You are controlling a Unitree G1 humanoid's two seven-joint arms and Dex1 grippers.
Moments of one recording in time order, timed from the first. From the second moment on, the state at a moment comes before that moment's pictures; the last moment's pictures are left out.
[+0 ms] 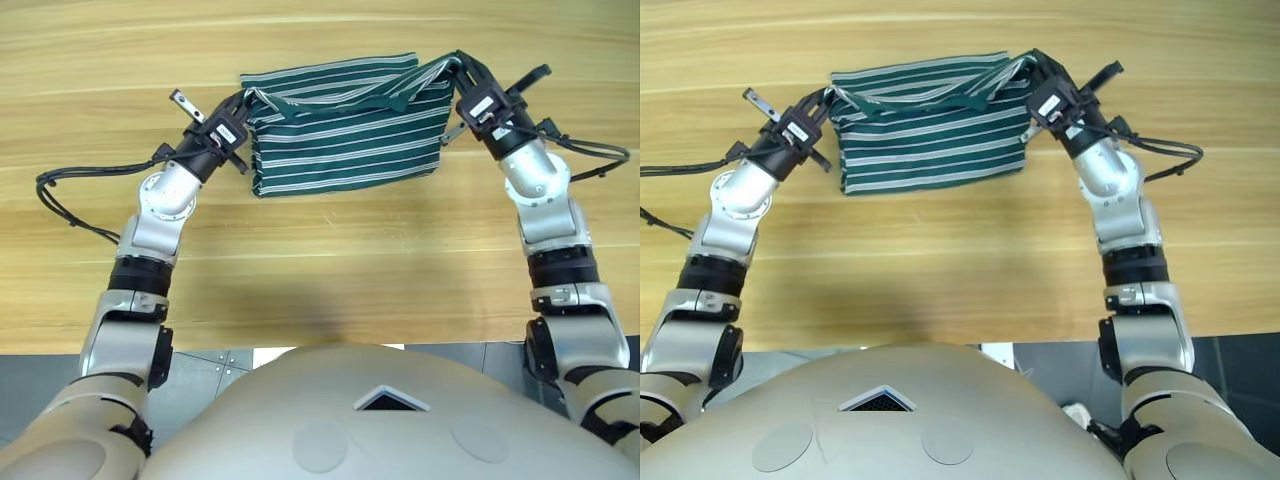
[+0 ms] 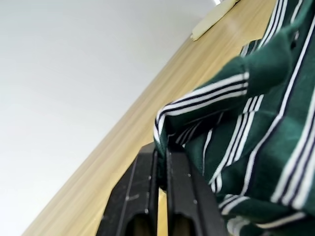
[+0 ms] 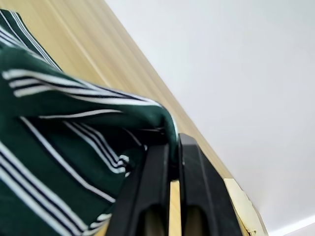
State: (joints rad) left arm -0.30 0.46 -0.14 0.53 0.28 -0.51 -0.25; right arm -0.35 -0.45 0.13 0.46 -0.34 -0.43 0.19
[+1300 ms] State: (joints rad) left arm -0.41 0.50 -0.01 1.02 0.22 -0.72 0.16; right arm -0.66 -0.06 0.72 0.98 -0.81 -0.48 -0.07
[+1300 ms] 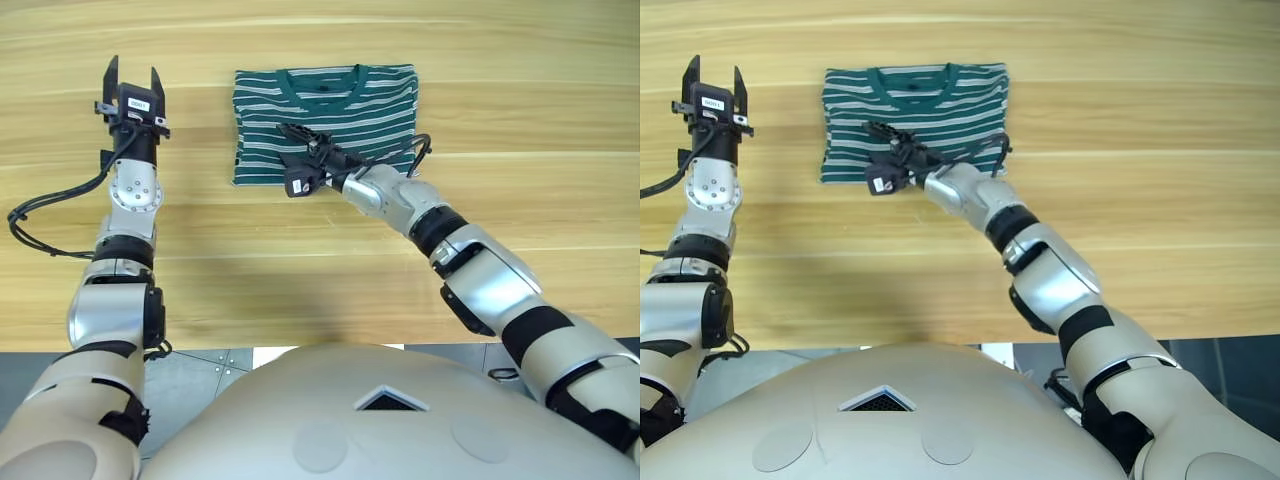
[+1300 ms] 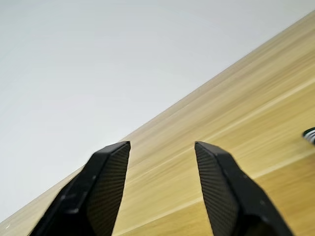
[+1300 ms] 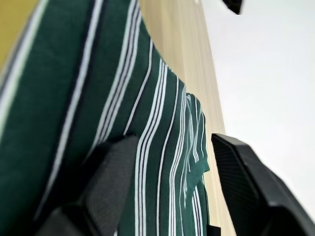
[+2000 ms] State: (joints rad) left arm -0.45 0.44 -0.35 0.73 0.51 -0.79 -0.09; right arm 0.00 -0.90 0.27 -0.04 0.24 -0.70 0.33
